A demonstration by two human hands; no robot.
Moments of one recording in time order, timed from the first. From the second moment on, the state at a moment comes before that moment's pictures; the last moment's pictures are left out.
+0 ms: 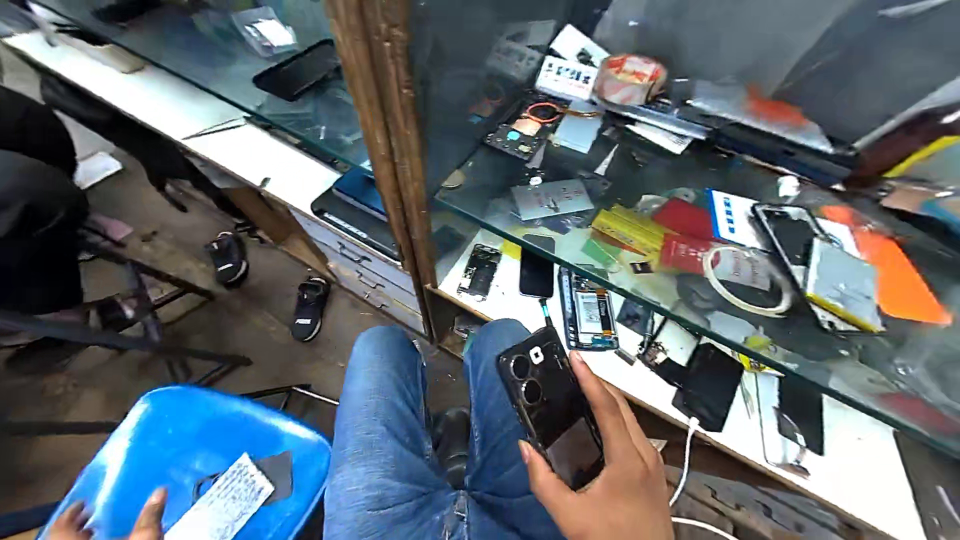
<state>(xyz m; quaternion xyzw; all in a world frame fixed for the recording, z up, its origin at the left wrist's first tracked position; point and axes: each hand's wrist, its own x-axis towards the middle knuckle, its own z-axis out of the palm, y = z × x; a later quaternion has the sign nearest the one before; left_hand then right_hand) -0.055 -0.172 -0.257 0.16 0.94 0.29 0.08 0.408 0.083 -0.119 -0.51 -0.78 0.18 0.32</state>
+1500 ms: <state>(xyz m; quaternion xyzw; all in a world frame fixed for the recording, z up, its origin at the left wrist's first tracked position) 0.228 0.069 -0.171 0.02 0.05 0.67 0.74 0.426 0.065 -0.146 -0.31 -0.73 0.46 0.41</state>
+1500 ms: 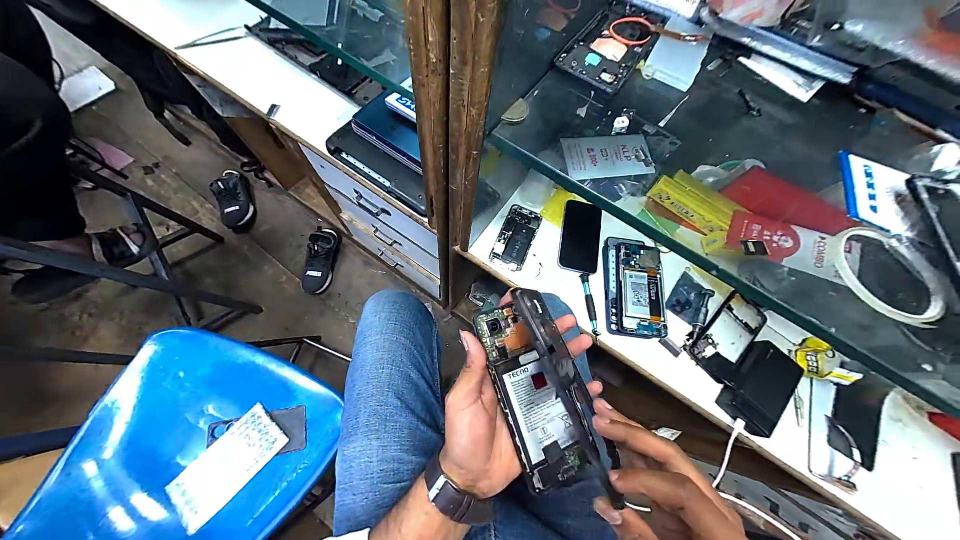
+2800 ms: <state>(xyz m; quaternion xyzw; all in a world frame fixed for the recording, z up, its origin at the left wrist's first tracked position) 0.222 0.067 -0.181 -0.01 0.06 0.69 0.72 0.422 0.064 -0.136 -0.49 -0.21 0.65 0.54</state>
